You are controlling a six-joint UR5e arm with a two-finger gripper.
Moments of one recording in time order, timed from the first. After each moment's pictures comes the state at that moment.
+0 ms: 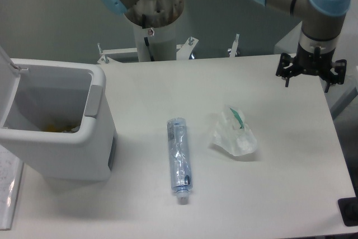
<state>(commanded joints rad) 2.85 -1.87 -1.52 -1.14 1.62 1.16</state>
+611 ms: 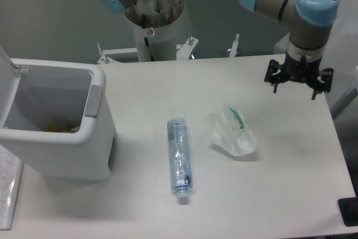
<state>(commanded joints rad) 2.77 -1.87 -1.63 -1.05 1.62 1.14</state>
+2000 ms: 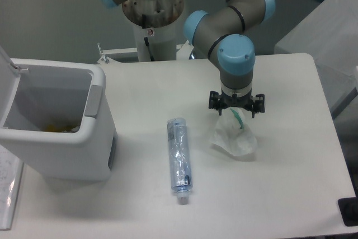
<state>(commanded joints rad) 2.63 -1.88 -1.85 -0.90 1.81 0.73</state>
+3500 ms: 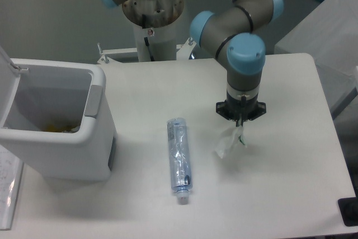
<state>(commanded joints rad) 2.65 -1.83 -1.74 -0.93 1.58 0.71</state>
